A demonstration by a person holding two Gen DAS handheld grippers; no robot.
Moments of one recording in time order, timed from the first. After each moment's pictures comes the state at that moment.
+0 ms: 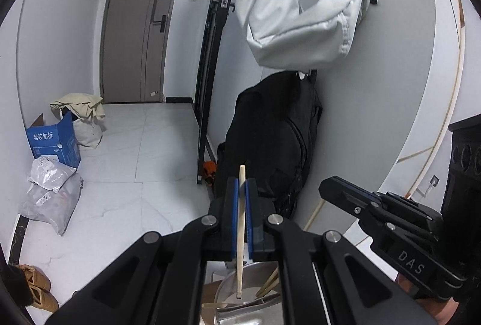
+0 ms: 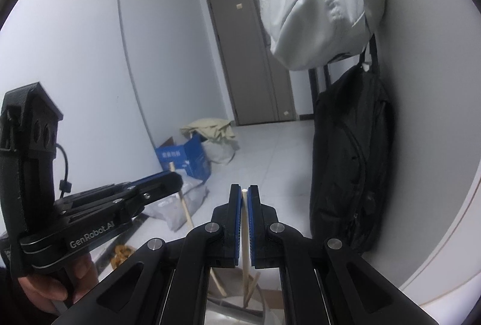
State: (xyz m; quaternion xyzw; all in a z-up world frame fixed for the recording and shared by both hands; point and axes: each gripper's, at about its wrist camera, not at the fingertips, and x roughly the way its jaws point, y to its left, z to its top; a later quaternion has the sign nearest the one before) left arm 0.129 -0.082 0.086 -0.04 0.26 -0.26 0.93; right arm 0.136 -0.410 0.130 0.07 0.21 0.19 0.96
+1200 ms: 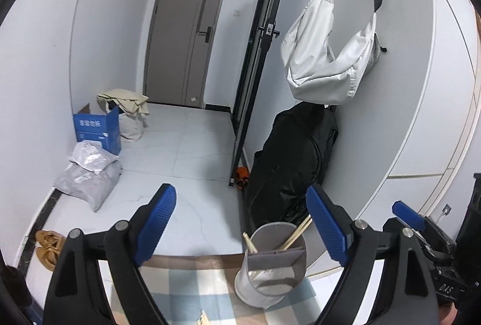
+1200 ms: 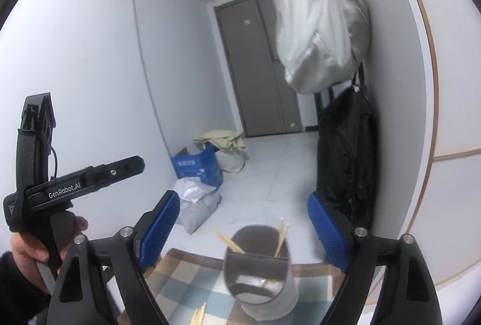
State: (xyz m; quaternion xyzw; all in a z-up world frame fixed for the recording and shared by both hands) left arm 0.057 -0.043 0.143 -0.08 0.25 -0.16 0.95; right arm 0.016 -0.415 0.170 0.08 0.18 0.20 0.96
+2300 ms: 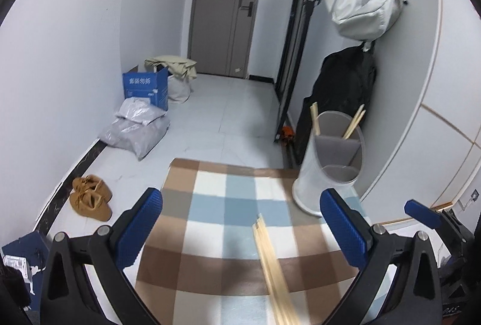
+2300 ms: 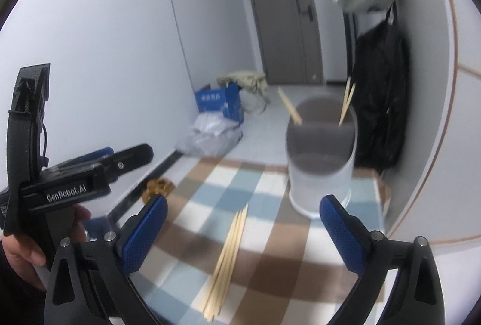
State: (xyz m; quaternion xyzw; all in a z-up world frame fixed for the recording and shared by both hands) left arm -0.017 0.010 0.028 -0.07 0.31 -0.06 0.95; right arm -0.072 -0.334 0.051 0.03 0.29 0.25 0.92
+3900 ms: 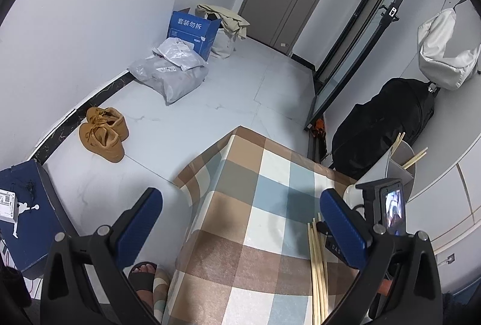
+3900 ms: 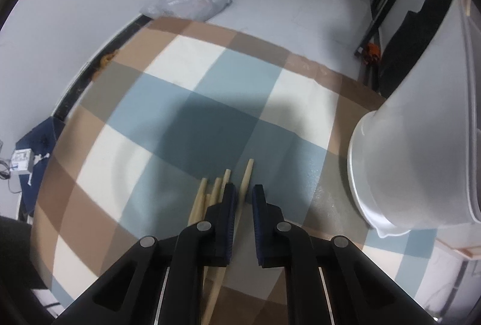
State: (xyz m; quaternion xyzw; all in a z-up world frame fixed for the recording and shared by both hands) left arm 0.013 0.117 -0.009 -0.21 0.39 -0.01 0.89; right arm 0.072 -0.209 -0.087 -0.16 0.55 0.19 0.80
